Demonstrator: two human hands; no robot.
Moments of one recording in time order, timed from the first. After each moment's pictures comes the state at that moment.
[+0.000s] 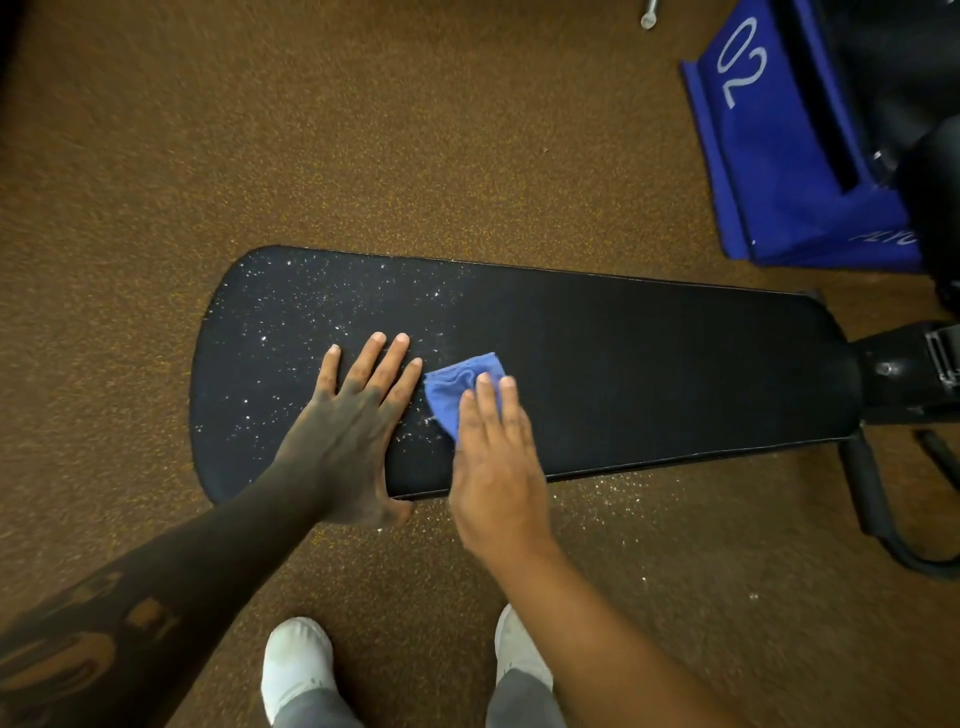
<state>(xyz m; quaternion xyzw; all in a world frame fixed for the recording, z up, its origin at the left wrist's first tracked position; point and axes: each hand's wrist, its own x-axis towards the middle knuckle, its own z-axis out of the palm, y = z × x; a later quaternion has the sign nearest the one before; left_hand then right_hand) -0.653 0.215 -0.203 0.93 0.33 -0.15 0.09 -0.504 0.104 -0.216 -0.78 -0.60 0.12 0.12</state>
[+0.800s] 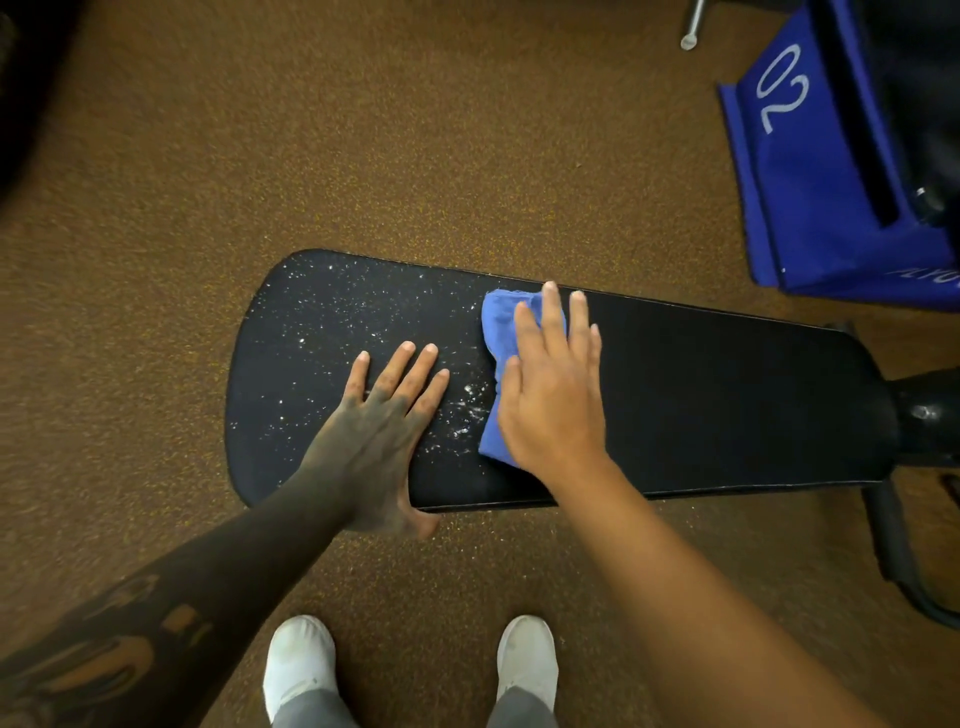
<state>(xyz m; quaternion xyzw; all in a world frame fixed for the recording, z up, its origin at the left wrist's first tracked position) -0.657 0.216 -0.202 0.92 0.34 -0.14 0.12 -0.461 0.180 -0.181 -0.78 -0.61 0.09 0.11</state>
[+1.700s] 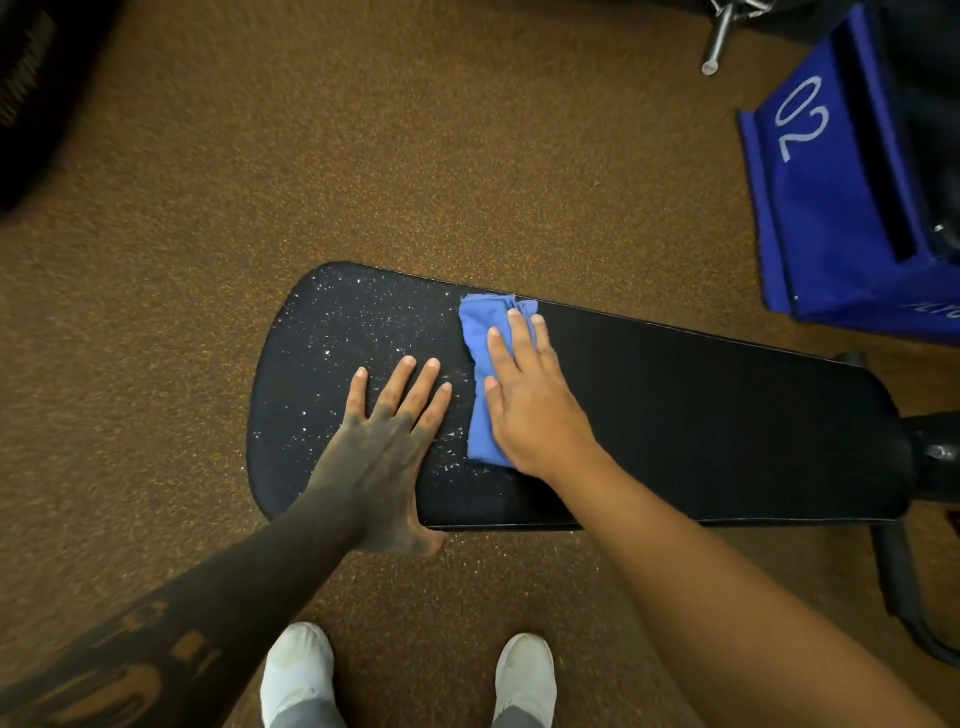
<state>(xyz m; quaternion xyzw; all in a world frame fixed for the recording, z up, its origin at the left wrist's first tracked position) -0.667 0.215 -0.201 0.90 0.38 -0.15 0.13 -0.463 0.211 -0.213 -0.69 -0.70 0.15 0.08</state>
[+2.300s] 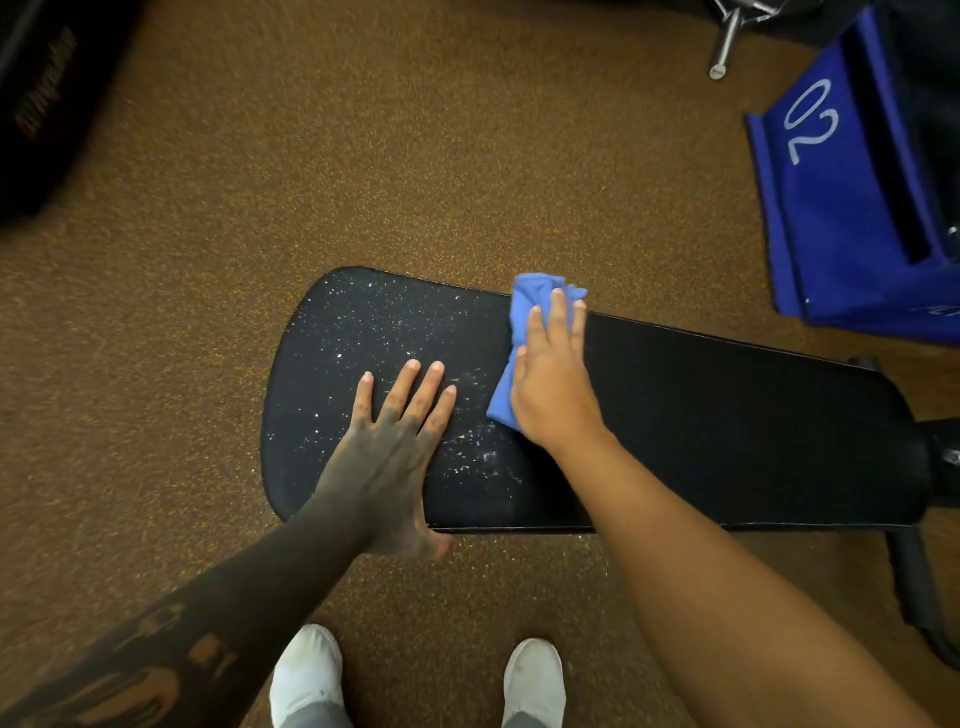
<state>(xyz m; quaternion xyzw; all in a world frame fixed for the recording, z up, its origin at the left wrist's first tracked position) -0.671 0.214 -0.198 0.90 0.39 -0.14 0.13 -0.460 0.237 -0.216 -0.76 -0.61 0.15 0.13</state>
